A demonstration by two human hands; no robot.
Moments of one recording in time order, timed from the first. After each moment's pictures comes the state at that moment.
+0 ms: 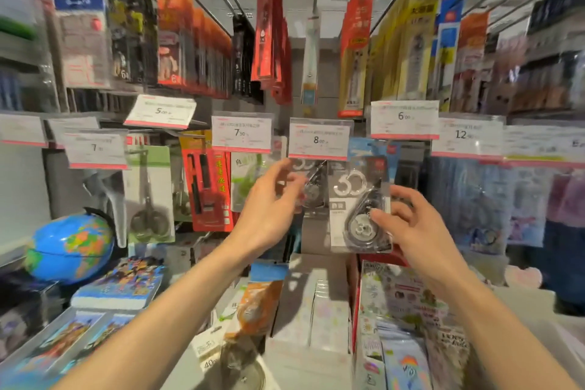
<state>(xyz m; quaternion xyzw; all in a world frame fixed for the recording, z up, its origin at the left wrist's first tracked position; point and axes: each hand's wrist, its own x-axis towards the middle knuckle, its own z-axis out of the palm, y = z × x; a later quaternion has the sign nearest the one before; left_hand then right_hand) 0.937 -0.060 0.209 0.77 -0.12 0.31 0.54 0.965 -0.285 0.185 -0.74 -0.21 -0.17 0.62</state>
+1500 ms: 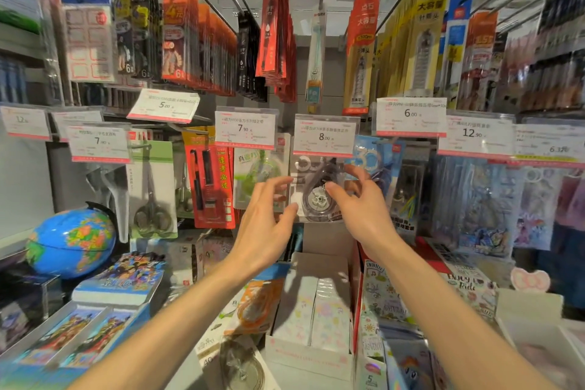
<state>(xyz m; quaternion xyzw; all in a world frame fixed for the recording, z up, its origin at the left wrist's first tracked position) 0.959 -0.045 0.162 0.82 -0.12 0.38 0.41 1.017 -0.211 0.193 -0.74 -0.20 -0.19 0.62</state>
